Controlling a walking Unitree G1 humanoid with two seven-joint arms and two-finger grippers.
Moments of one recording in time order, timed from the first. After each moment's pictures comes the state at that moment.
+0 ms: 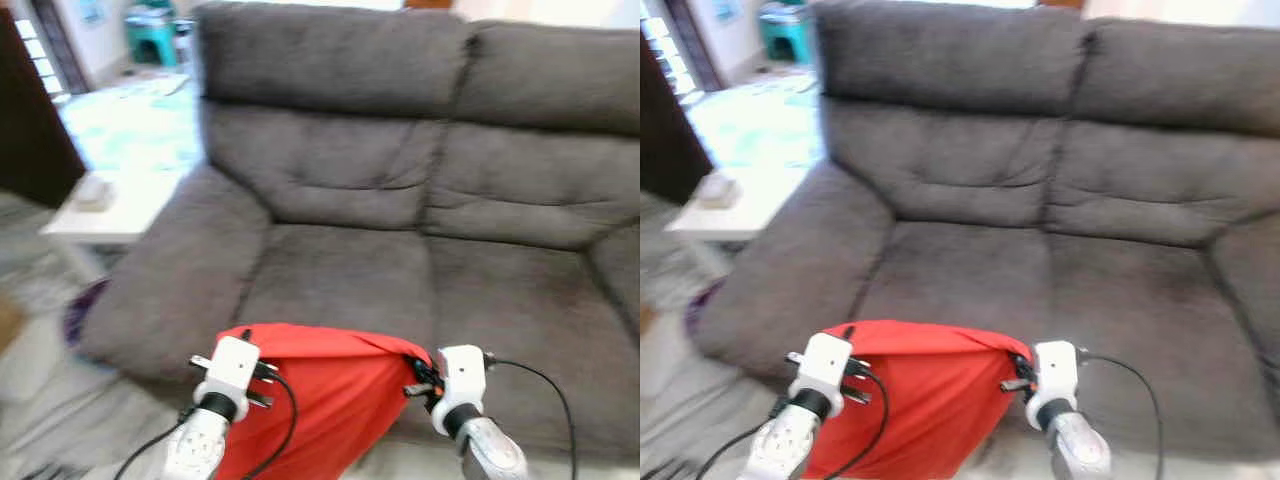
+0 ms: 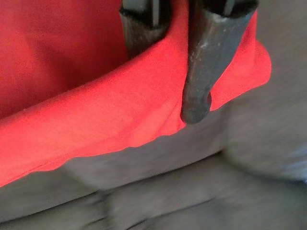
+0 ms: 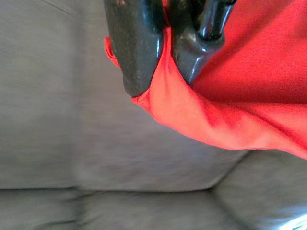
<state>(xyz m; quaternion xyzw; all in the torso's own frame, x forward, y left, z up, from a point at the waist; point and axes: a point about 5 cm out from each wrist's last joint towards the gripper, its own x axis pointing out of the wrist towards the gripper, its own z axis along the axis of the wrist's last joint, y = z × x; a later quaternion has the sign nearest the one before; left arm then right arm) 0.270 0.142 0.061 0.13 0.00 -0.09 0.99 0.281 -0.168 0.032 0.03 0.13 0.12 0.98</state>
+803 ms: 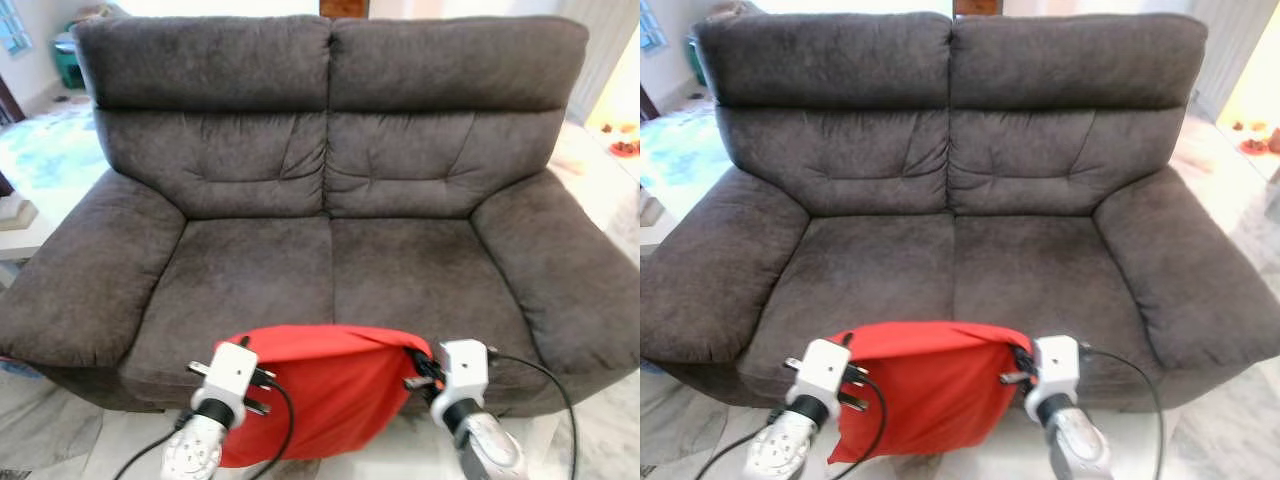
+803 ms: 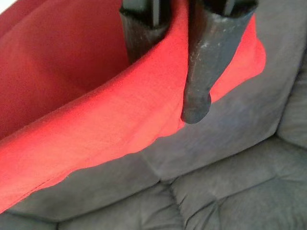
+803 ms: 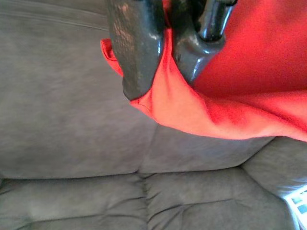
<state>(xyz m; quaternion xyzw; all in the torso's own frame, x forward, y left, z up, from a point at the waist) 0.268 0.139 0.057 0.12 0.01 -0.10 0.99 0.285 -0.172 0.041 0.04 0.09 0.12 0.99</state>
